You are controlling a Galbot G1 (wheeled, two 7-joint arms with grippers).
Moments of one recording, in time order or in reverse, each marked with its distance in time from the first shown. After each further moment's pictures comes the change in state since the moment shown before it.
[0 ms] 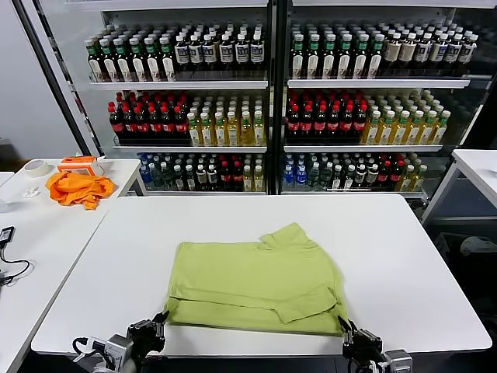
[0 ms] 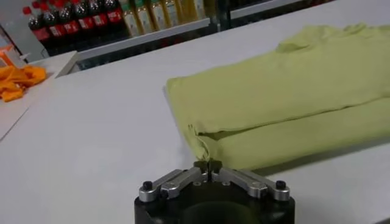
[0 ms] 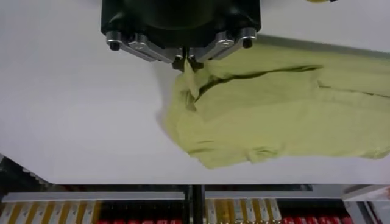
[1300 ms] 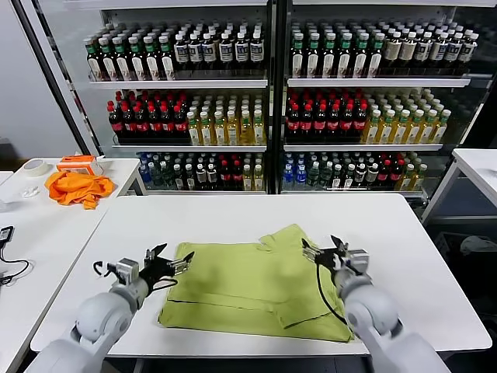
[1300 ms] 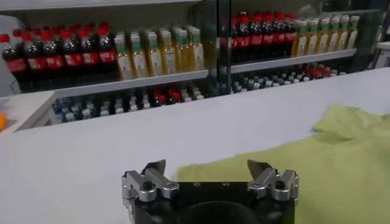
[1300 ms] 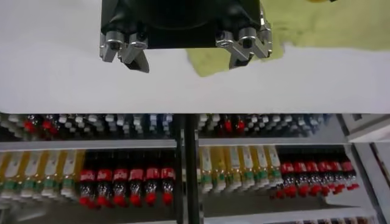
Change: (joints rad) left arm -0.631 -0.025 0.181 0.430 -0.182 -0.070 0.199; right arm 0.904 0.087 -0.344 -0.534 0.162 -0.116 0.103
